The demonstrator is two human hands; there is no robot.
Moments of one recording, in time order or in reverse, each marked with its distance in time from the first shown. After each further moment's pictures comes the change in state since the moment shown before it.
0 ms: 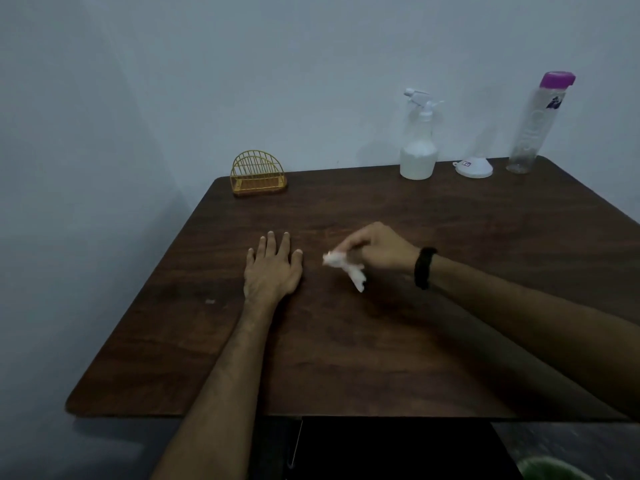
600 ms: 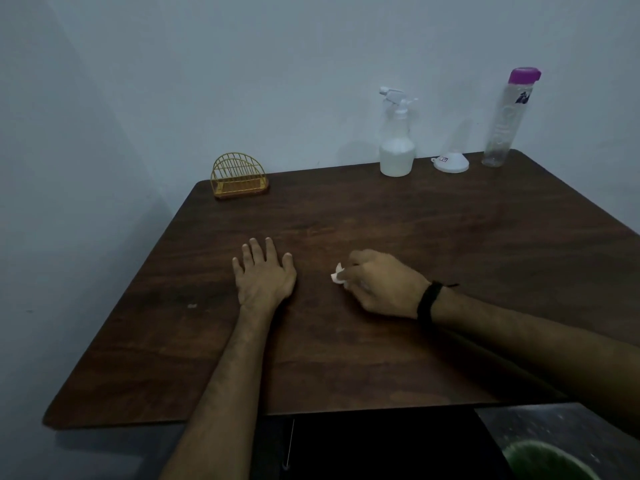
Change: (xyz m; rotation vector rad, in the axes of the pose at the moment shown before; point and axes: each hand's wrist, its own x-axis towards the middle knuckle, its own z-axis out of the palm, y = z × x) left_hand -0.015 0.025 0.003 -0.001 -0.010 -0.108; right_hand -0.053 0.035 0.018 -0.618 0.140 -0.369
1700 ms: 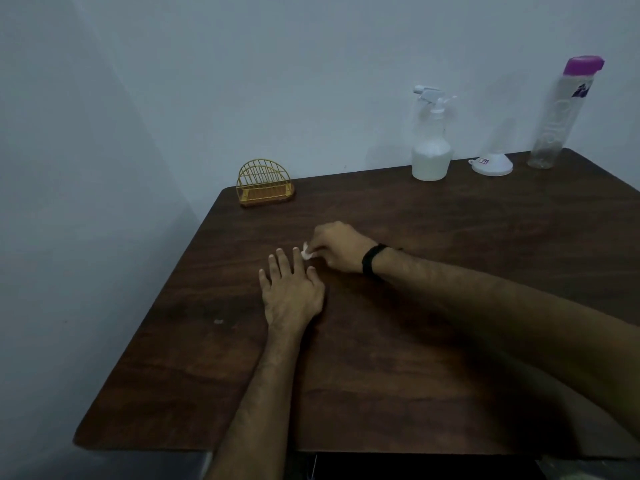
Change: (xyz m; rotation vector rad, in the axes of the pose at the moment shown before) left_hand 0.003 -0.001 0.007 0.001 0.079 0.035; right_hand 0.155 0.019 0.040 0.014 -0.070 -0.012
